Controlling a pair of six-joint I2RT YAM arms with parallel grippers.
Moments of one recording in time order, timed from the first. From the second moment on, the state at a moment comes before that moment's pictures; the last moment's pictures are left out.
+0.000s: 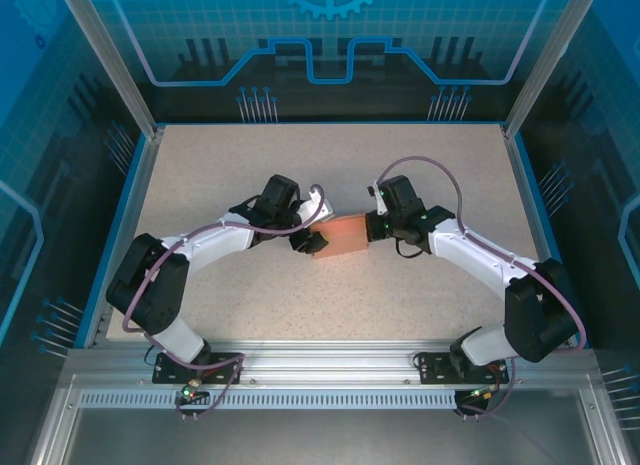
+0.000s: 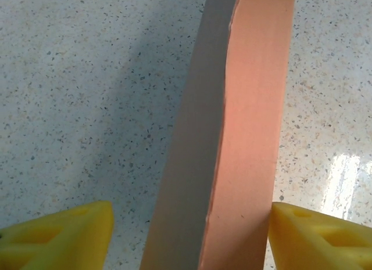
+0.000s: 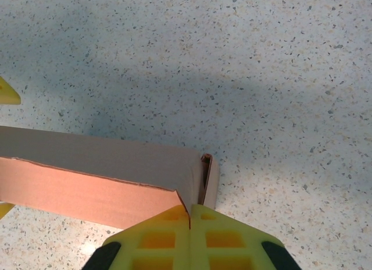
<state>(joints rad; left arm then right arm) -0.50 1.62 1.00 -0.22 0.36 0.46 0.52 1.43 0.96 -0.42 -0.01 0.30</state>
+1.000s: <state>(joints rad) -0.50 1.35 0.92 -0.38 0.20 -0.09 0.54 1.43 0.96 -0.42 0.02 0.30</state>
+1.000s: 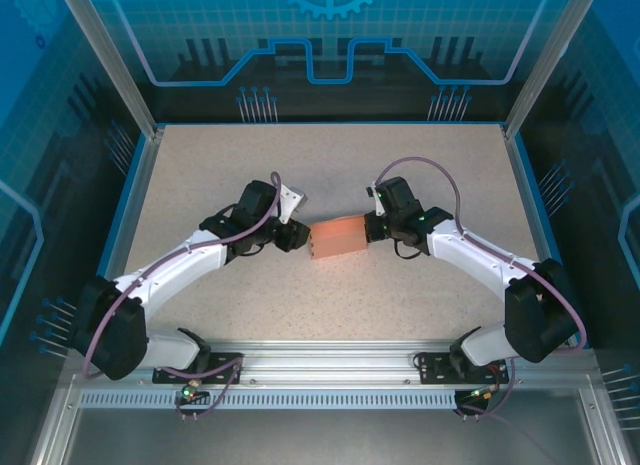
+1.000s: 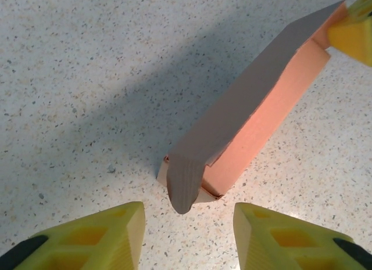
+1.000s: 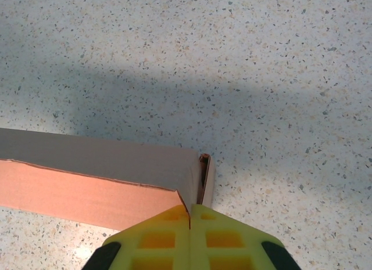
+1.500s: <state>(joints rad) -0.50 1.43 0.97 -0.38 0.20 -0.08 0.54 1.43 0.96 -0.42 0.02 0.30</state>
